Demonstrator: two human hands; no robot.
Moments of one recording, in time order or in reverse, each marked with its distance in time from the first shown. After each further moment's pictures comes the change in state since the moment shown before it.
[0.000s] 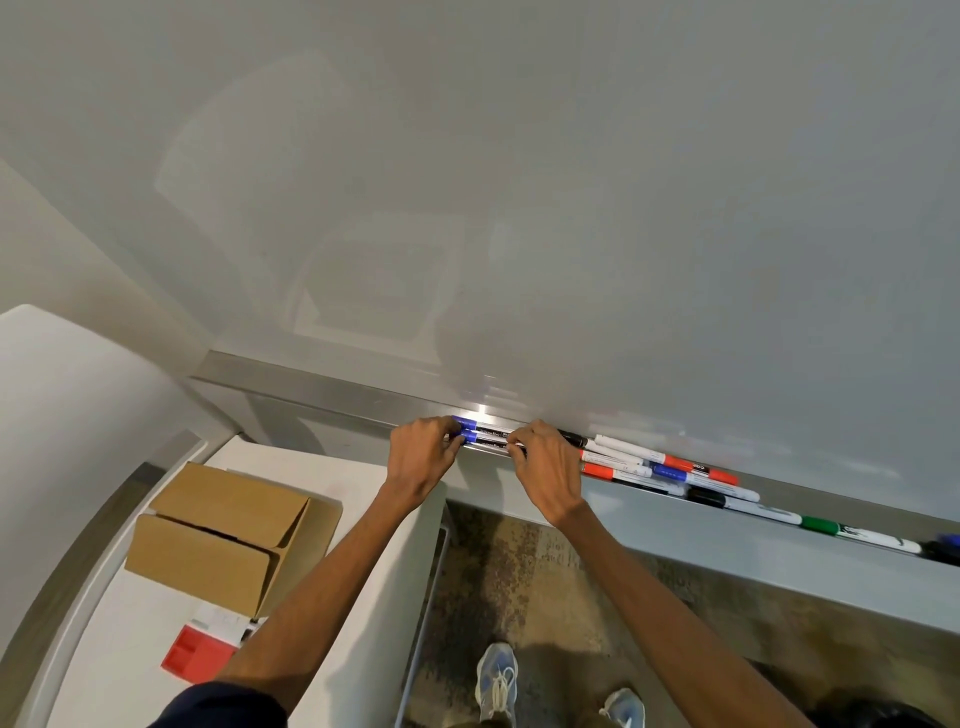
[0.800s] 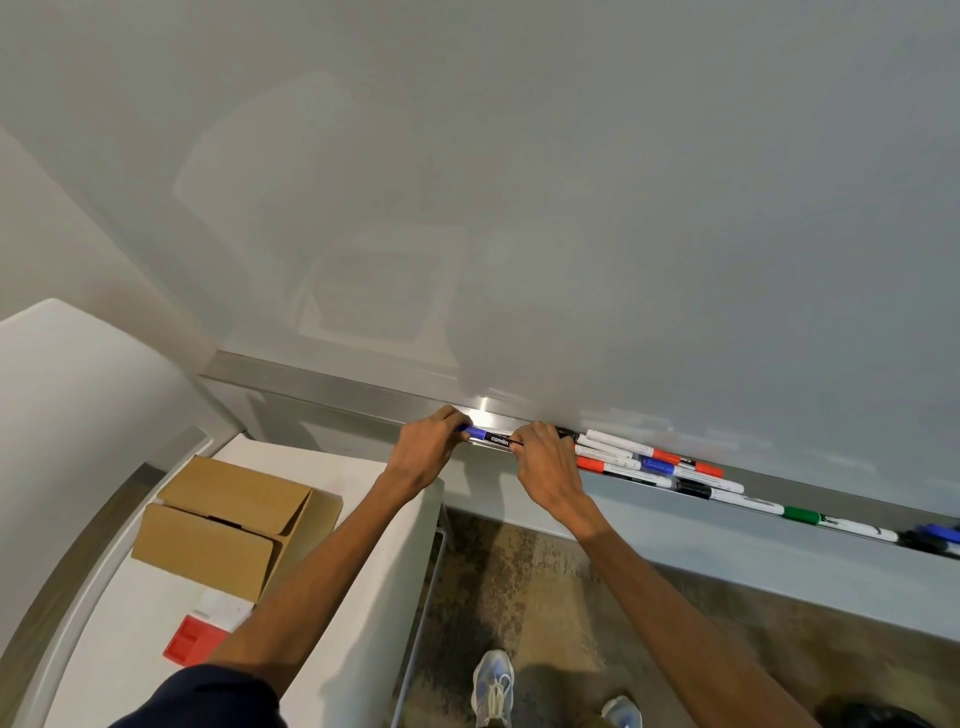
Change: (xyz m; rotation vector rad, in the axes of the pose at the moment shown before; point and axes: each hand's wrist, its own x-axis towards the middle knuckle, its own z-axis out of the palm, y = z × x) left_hand -0.002 0.002 -0.005 -0.046 -0.136 0.180; right_hand -0.013 0.008 -0.010 -0.066 -0.086 -0.051
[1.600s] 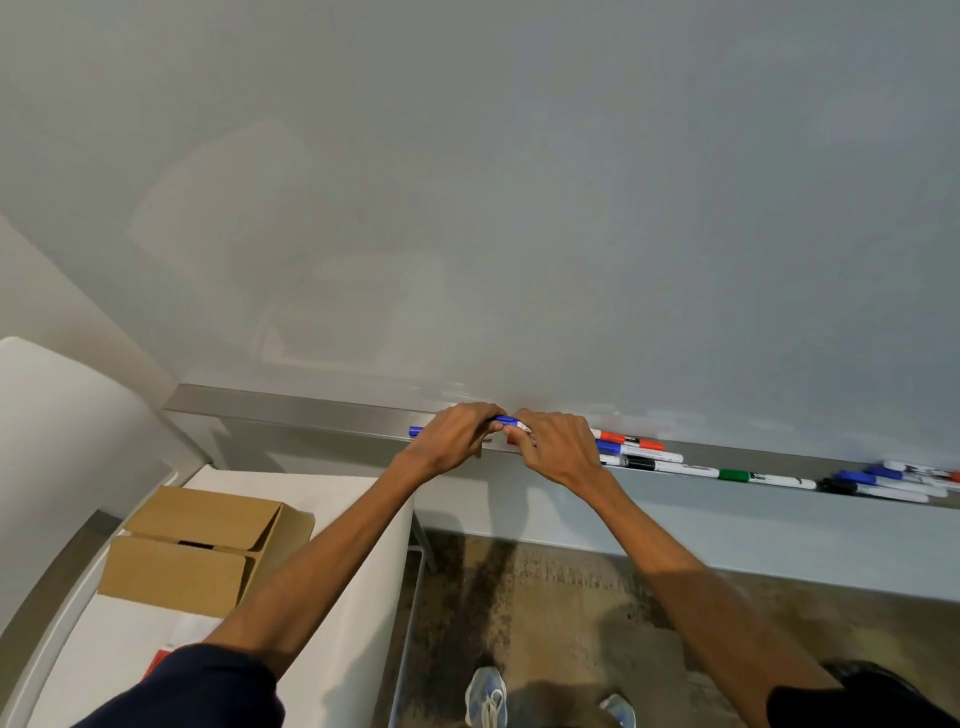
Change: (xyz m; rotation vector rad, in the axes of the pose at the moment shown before) left_hand 0.019 0.093 -0.032 -0.209 -0.095 0.314; right_hand -0.034 0.036 -0.081 -0.100 0.215 -0.146
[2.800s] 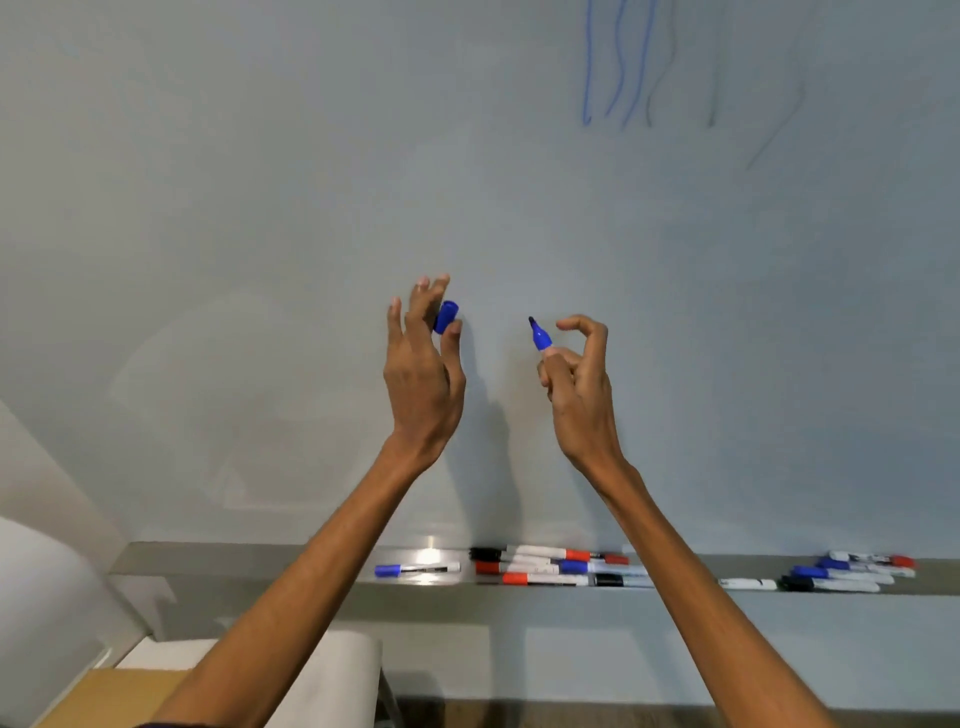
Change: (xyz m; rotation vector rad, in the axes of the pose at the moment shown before) left_hand 0.082 0.140 -0.182 -0.064 1.153 0.199; right_hand 0.060 -0.039 -0.230 0.830 0.619 0.125
